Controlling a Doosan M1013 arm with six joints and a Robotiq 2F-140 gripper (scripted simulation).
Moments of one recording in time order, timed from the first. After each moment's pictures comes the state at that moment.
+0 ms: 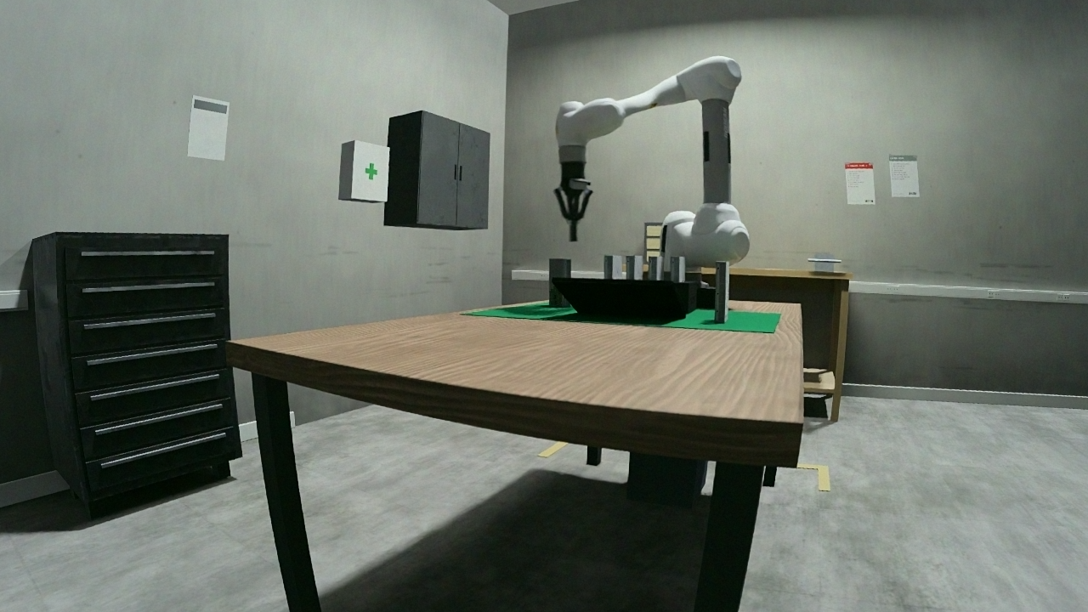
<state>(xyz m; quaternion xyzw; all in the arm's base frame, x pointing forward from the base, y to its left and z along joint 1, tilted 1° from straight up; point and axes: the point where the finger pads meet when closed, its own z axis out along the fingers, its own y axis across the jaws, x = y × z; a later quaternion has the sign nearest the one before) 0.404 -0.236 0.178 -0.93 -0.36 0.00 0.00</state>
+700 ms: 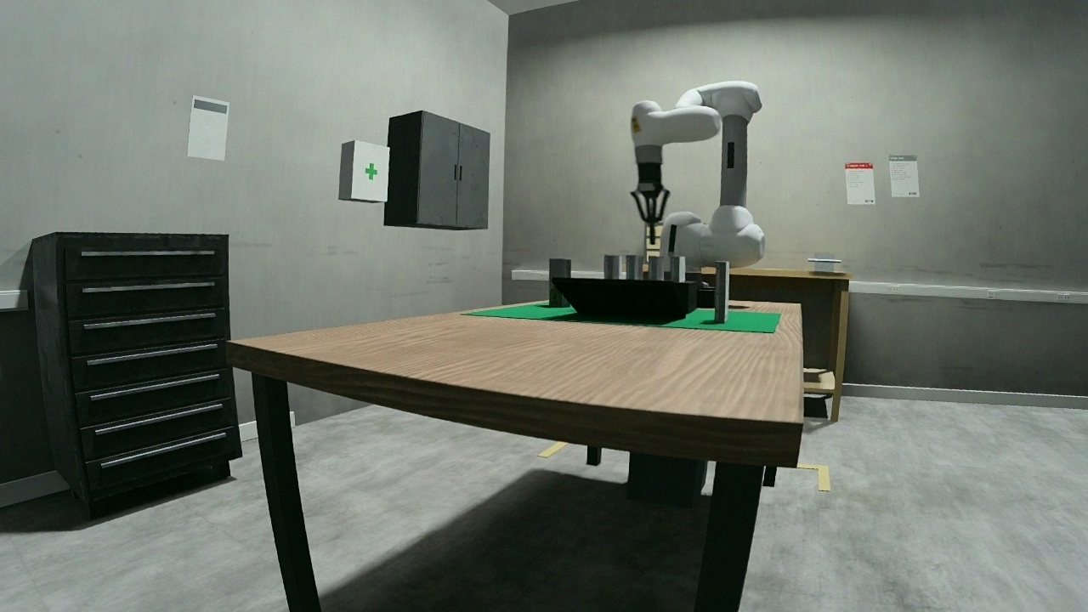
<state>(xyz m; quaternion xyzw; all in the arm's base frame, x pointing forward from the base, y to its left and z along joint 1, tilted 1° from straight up) 0.351 0.007 0.171 -1.00 -0.06 0.00 0.01</state>
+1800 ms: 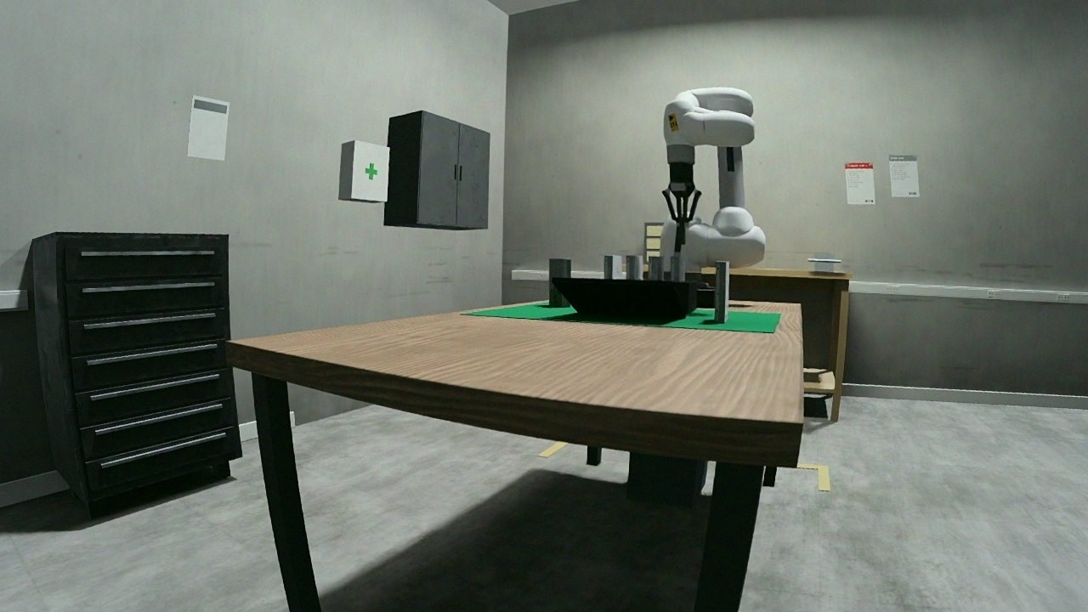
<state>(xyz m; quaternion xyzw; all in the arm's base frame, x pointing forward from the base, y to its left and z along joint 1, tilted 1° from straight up) 0.329 0.093 0.173 -1.00 -0.05 0.00 0.00</state>
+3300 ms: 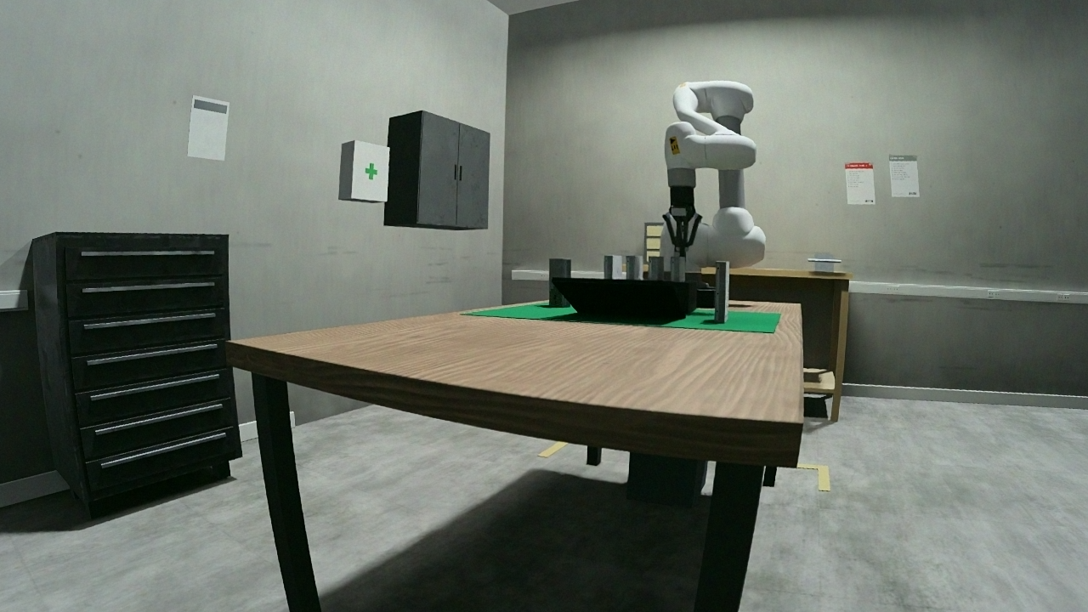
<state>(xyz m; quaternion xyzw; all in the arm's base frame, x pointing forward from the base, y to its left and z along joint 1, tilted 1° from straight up) 0.329 0.093 0.098 -1.00 -0.05 0.00 0.00</state>
